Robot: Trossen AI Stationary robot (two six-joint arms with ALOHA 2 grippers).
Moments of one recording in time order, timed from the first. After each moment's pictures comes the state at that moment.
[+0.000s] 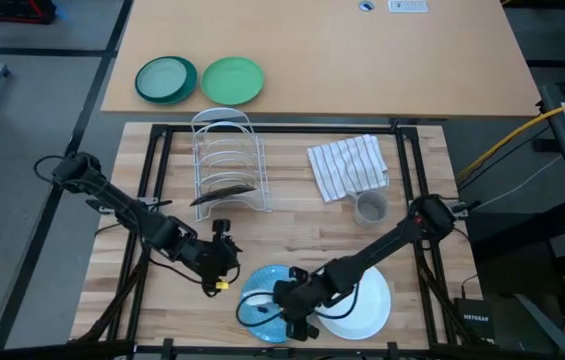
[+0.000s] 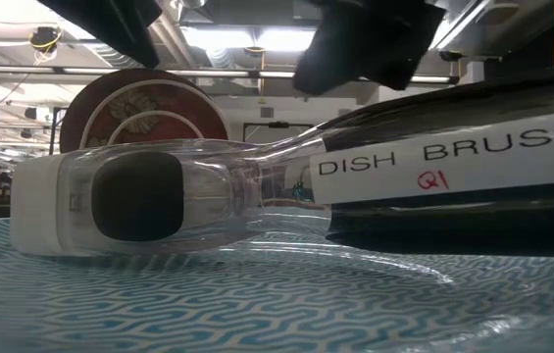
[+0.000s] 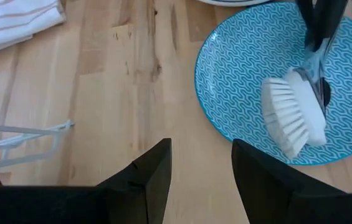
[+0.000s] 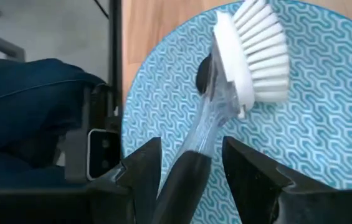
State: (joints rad) left arm -0.54 1.41 1.00 -0.53 -0.42 -0.28; right arm 0.54 2.06 1.59 -0.44 0.03 0.68
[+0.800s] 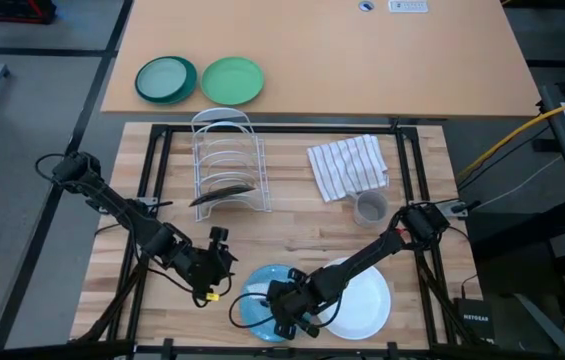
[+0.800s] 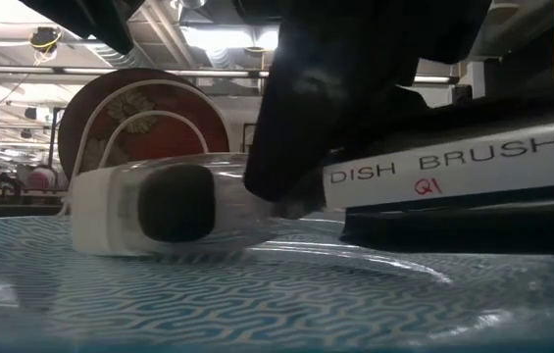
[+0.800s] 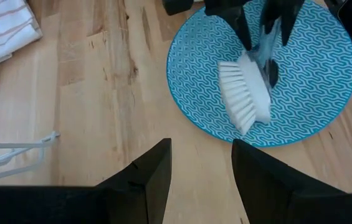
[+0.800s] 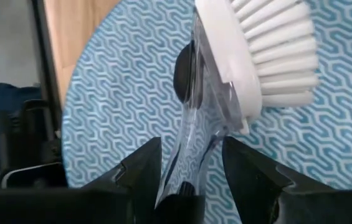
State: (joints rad) left arm -0.62 1.41 1.00 -0.54 -0.42 -0.23; right arm 0.53 2.21 1.68 -0.51 0.10 0.82
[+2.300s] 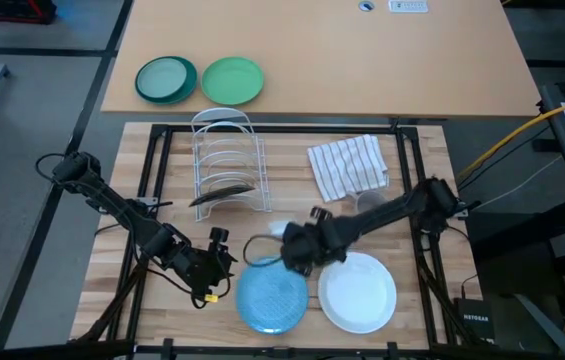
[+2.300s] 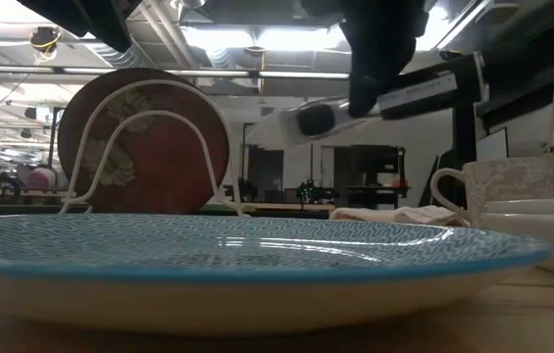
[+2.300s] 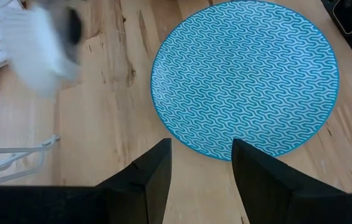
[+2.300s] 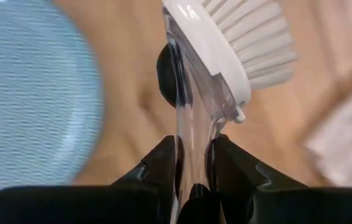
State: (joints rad) left arm -0.62 1.41 1.00 -0.54 -0.42 -0.21; right arm 0.33 1.94 1.67 -1.13 0.35 0.65
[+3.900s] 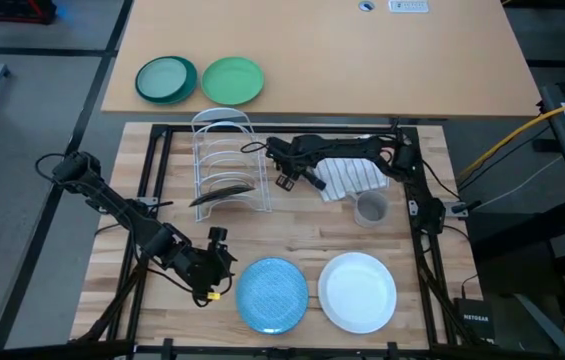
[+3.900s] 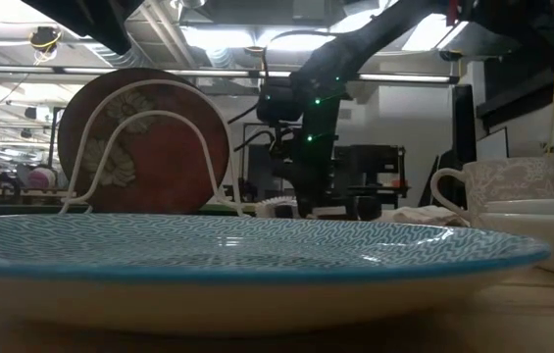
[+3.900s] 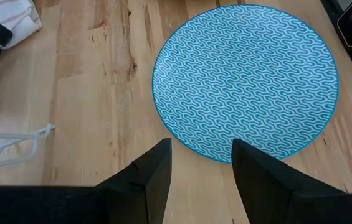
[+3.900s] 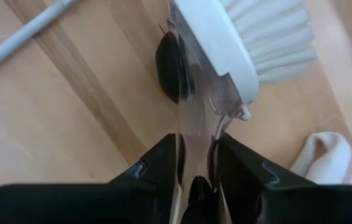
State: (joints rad) left arm -0.62 1.40 1.01 -0.54 -0.42 -0.29; right arm -0.34 2.19 1.67 -0.79 0.22 0.15
